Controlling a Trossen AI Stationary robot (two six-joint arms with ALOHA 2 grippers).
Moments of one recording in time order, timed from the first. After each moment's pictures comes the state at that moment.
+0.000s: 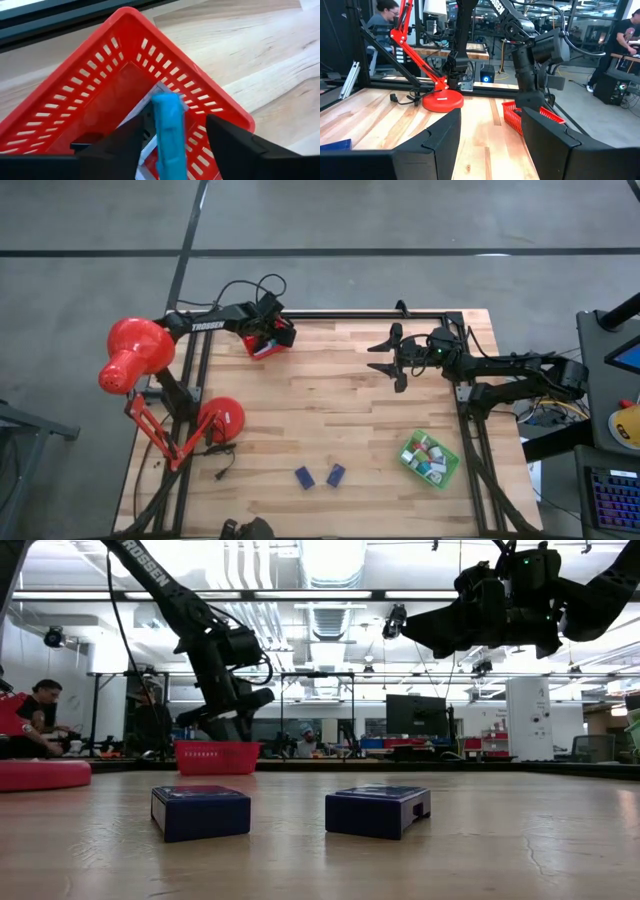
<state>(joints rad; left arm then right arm) 0.73 1.72 1.03 -0.43 -0.03 -0.48 -0.50 1.18 0.34 0.86 -0.51 -0.06</state>
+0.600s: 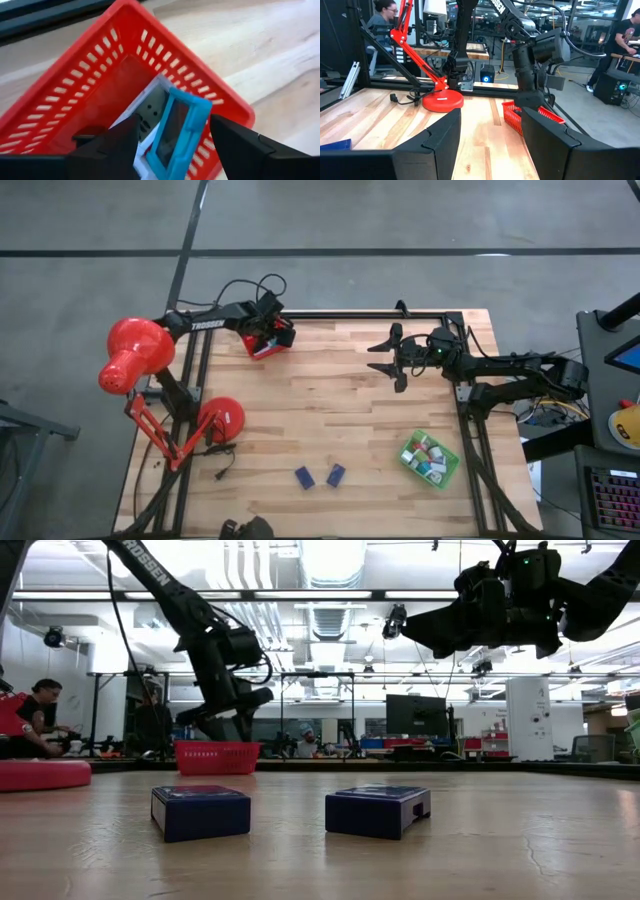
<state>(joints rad) 0.73 1.72 1.04 -0.47 -0.01 -0.47 -0.50 1.18 0.34 0.86 -0.51 -0.06</state>
